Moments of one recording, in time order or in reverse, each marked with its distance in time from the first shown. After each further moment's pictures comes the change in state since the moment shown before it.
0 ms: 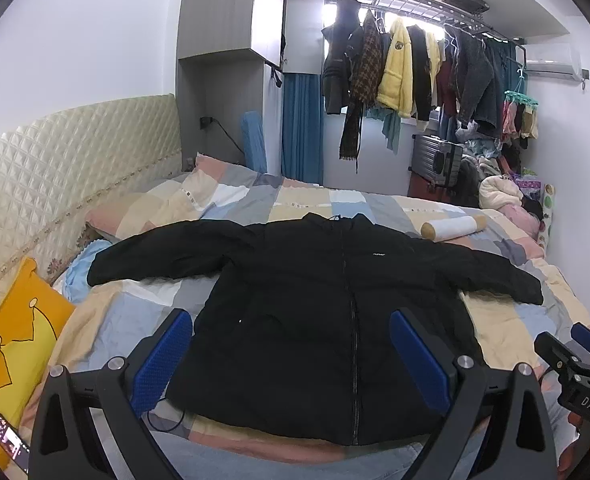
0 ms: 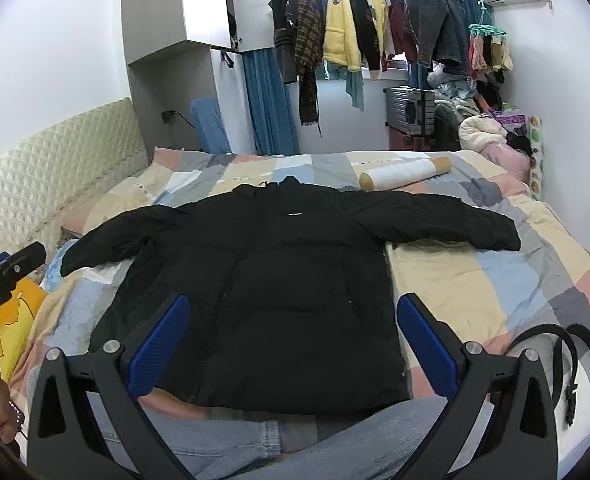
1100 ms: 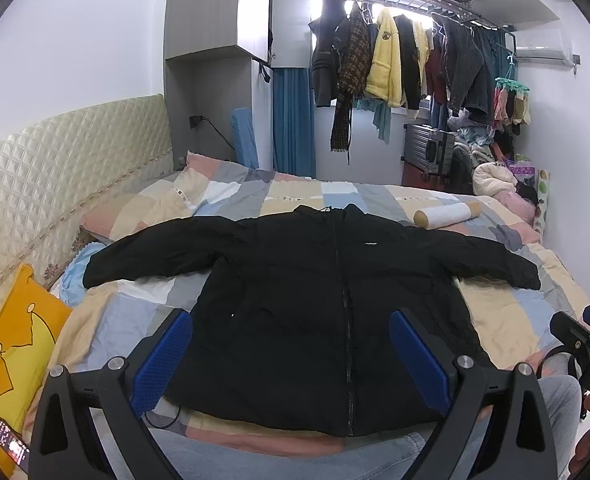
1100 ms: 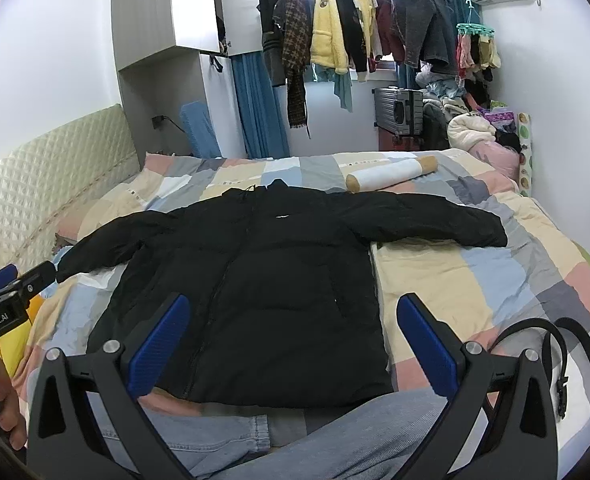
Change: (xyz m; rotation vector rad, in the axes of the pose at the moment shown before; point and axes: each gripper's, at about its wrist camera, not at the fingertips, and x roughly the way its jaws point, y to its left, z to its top) left arm -0.001 -0.014 -0.006 0.042 0.017 -0.013; right arm -0.018 -0.014 -0.007 0.025 -0.013 -0.022
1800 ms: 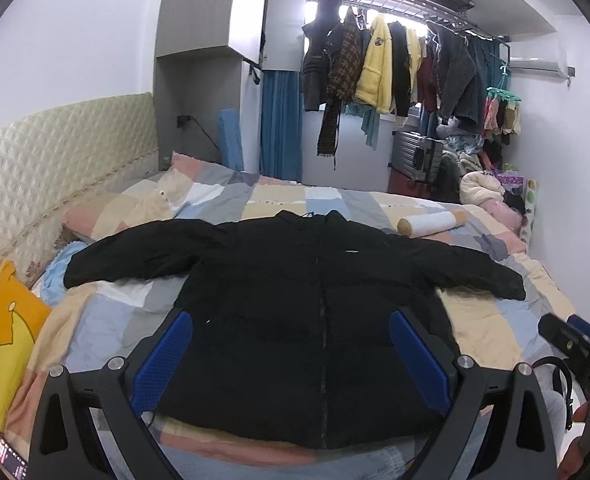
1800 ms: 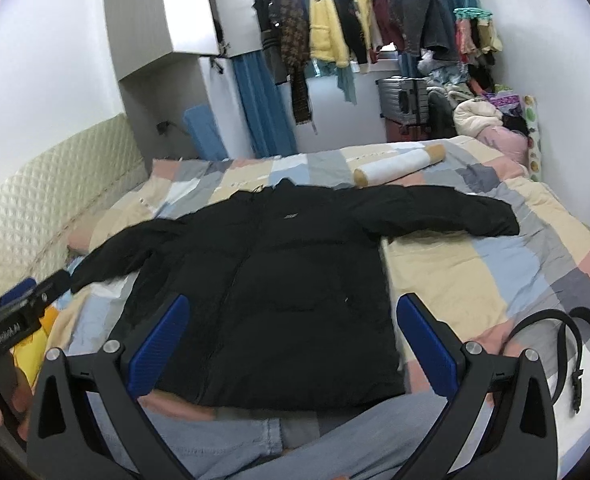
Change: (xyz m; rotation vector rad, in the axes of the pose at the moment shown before) left arm 0.011 -0.014 0.007 -0.023 -0.008 -0.066; right arm 0.004 -0.015 0.013 0.063 0.014 0.050
